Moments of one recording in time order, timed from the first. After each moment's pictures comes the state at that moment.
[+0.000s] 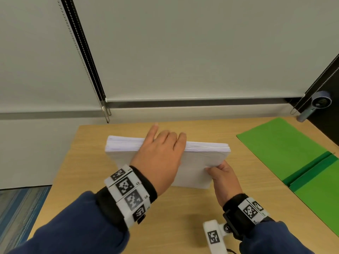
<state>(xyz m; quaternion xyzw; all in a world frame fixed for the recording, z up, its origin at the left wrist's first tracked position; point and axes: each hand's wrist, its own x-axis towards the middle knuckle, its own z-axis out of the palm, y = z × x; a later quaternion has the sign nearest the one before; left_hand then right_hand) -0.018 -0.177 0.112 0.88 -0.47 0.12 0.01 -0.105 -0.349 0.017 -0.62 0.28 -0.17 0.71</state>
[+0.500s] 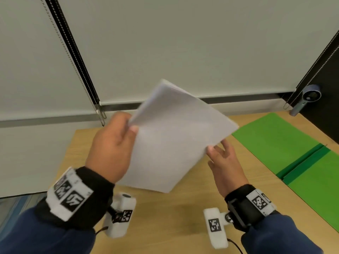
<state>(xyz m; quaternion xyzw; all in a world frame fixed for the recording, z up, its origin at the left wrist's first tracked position) 0.002 -0.133 0.141 0.84 -0.27 0.10 0.45 -0.109 -0.368 0.042 -0.53 0.25 -0.22 0.78</state>
